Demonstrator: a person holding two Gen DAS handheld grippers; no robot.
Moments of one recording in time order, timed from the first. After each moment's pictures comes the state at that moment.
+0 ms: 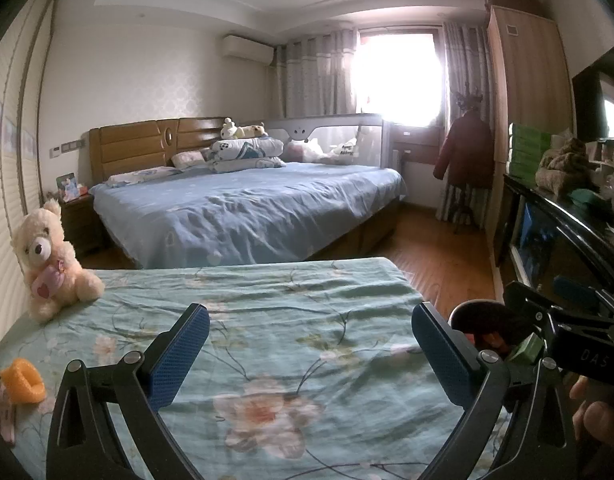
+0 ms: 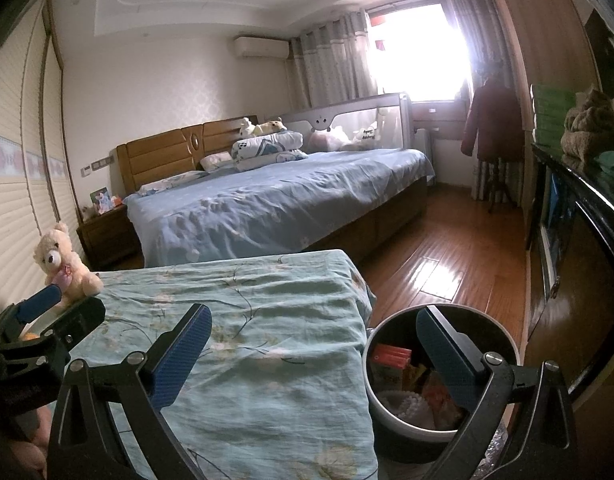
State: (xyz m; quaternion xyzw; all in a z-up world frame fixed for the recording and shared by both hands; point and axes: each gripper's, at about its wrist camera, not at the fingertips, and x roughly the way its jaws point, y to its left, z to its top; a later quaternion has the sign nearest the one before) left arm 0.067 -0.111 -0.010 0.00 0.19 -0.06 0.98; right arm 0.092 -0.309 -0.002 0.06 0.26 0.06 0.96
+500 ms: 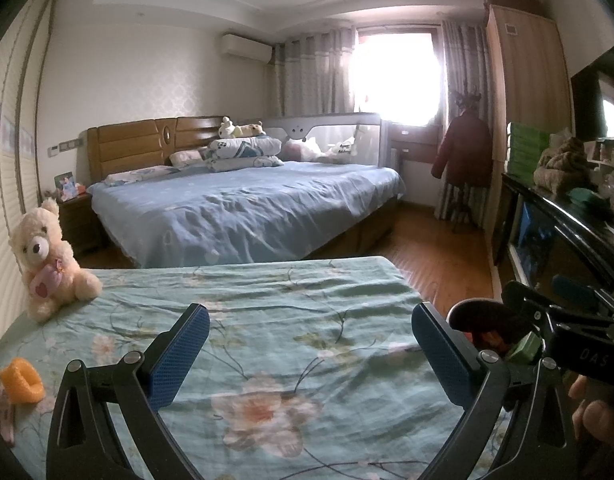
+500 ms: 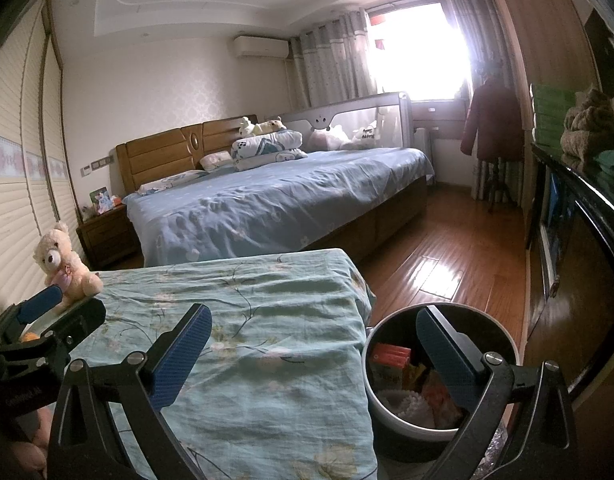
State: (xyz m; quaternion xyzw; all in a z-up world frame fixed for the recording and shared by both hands) left arm 0.068 -0.111 -0.010 0.00 0.19 -0.06 0.98; right arm 0.091 -0.309 -0.003 0.06 0.26 0.06 0.96
